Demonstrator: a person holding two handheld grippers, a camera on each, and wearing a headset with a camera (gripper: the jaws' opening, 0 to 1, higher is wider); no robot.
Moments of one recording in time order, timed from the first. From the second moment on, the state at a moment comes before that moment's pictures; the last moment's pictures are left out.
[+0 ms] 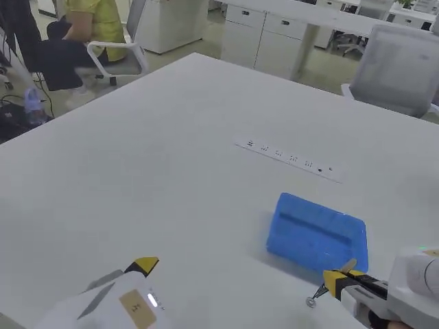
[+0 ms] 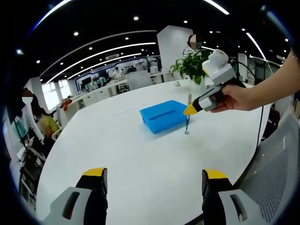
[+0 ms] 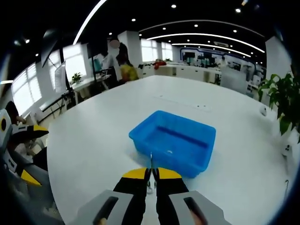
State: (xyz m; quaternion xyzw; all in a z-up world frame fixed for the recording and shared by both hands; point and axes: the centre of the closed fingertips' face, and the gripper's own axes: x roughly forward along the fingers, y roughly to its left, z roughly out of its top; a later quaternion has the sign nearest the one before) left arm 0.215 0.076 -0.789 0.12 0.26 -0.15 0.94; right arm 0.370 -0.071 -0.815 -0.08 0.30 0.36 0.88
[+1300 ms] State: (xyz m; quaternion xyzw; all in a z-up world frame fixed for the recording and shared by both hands) left arm 0.214 0.076 -0.787 0.13 0.26 -0.15 0.95; right arm 0.366 -0.073 -0.820 -0.12 0.31 0.36 0.87
